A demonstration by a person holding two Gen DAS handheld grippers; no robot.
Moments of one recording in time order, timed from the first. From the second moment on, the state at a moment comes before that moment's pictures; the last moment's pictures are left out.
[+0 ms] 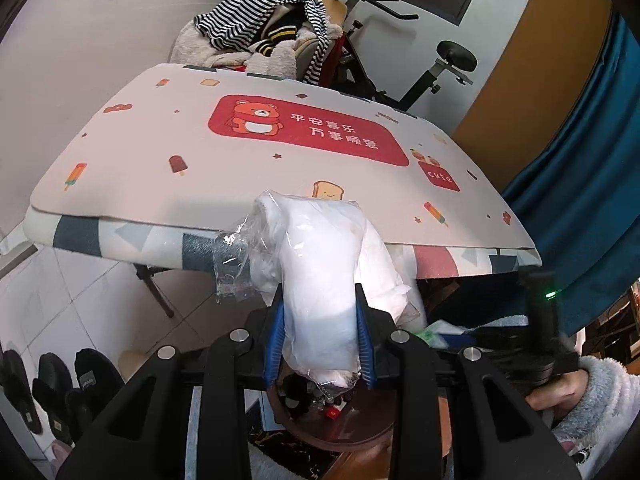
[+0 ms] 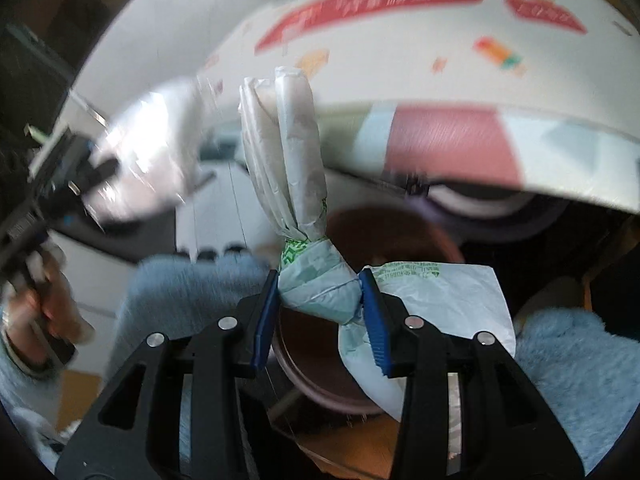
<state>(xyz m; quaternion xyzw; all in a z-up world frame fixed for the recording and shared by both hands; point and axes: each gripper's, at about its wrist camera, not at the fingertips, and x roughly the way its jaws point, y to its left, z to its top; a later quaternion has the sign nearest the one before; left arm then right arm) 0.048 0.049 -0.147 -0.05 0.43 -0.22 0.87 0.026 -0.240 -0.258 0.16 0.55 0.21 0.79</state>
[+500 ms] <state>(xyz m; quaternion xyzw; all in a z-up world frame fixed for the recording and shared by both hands) 0.037 0.052 -0.161 -0.05 0.45 -0.23 0.86 0.043 -0.206 -0.342 0.10 0.66 0.15 0.73</state>
